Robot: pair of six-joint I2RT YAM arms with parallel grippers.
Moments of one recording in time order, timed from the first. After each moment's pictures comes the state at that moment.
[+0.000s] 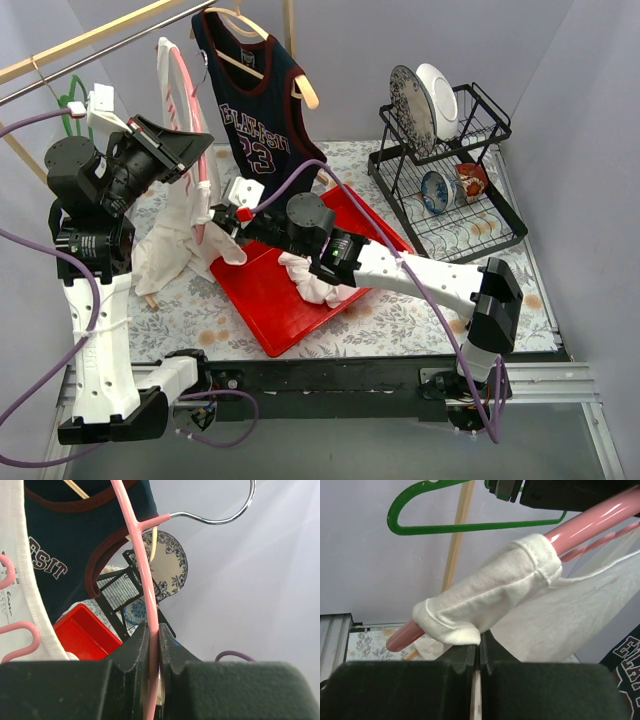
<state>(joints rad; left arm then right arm) 0.05 1.06 1.63 -0.51 0.57 -0.83 1.21 1.72 1.56 0.38 -0.11 -0.23</state>
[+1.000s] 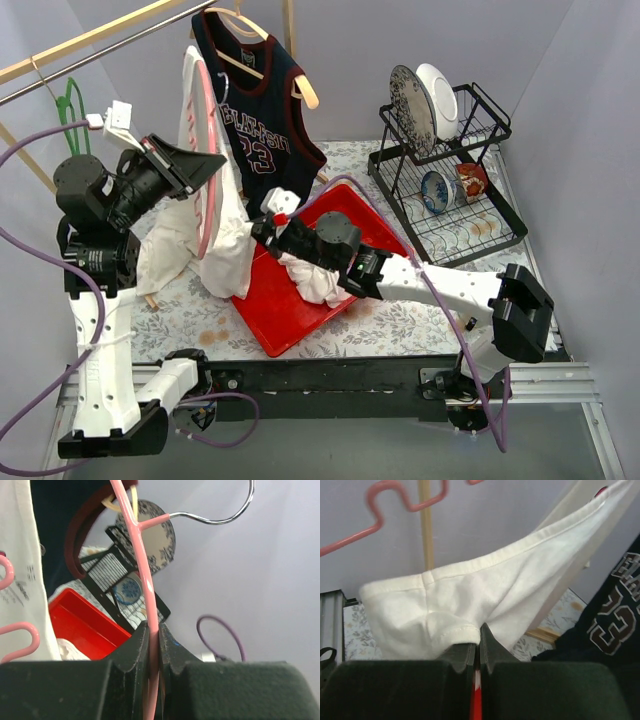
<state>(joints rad) 0.03 0.98 1.51 -0.46 0.68 -0.79 1.17 1.57 1.20 0.49 -0.04 -0.11</state>
